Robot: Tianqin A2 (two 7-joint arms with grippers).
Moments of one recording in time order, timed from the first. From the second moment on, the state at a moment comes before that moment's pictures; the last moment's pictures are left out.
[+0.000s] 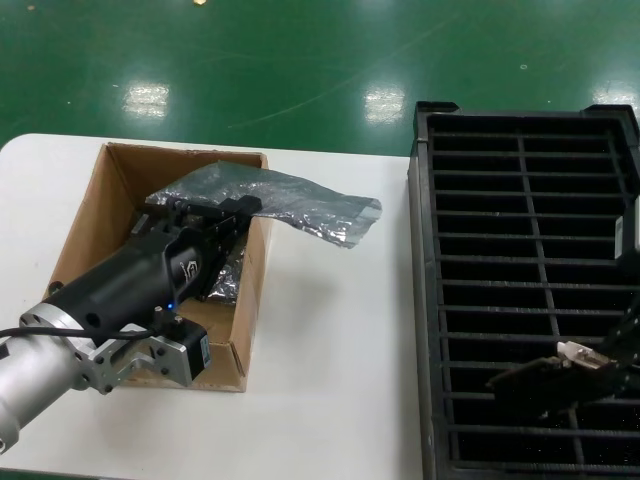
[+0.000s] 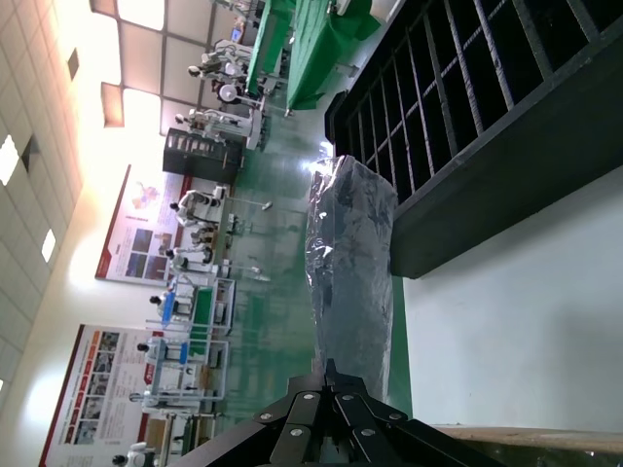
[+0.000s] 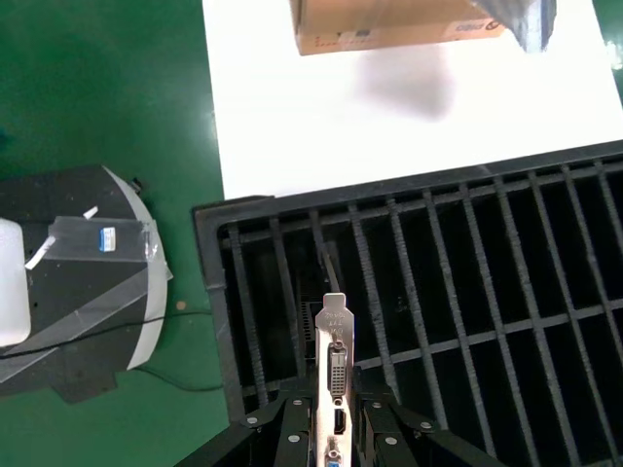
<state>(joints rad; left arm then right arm) -0.29 -0.73 1.84 -1.76 -1.39 0.30 0.57 1.59 0.93 -2.73 1.77 1.45 -1.57 1.01</state>
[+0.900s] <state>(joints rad) -0.29 -0.73 1.84 -1.76 -1.39 0.30 0.57 1.55 0.89 -2.75 1.70 1.39 -1.57 0.94</state>
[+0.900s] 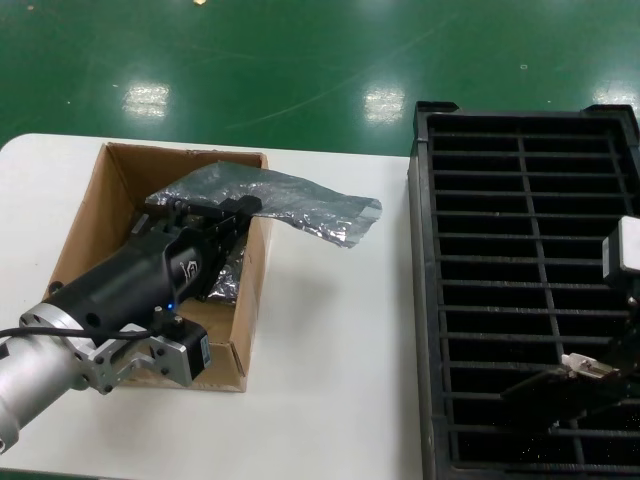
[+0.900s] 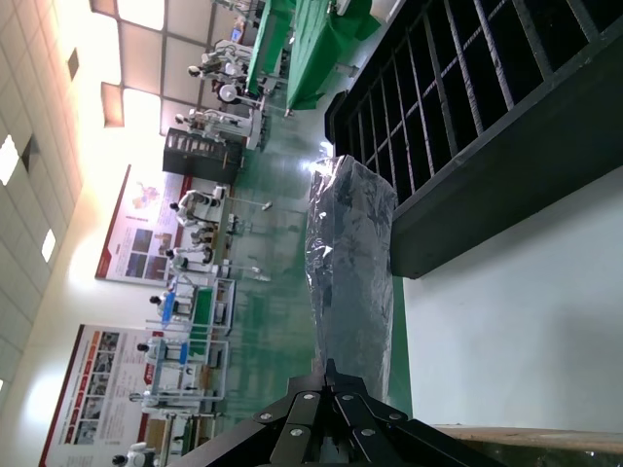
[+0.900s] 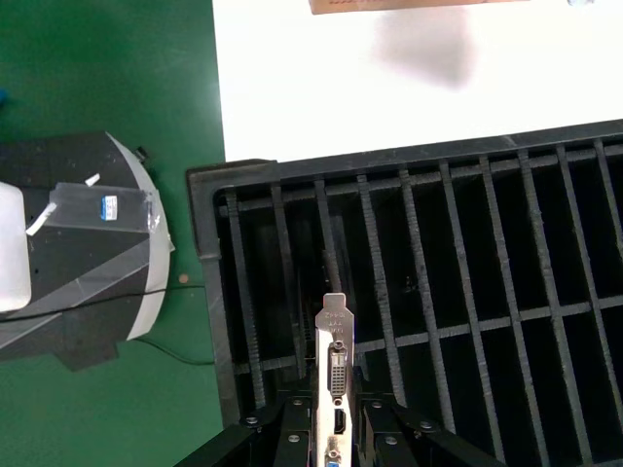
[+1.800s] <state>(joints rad) -0.29 -0.73 1.84 -1.76 -1.39 0.30 0.57 1.52 0.81 -2.75 1.68 1.31 -1.57 0.92</state>
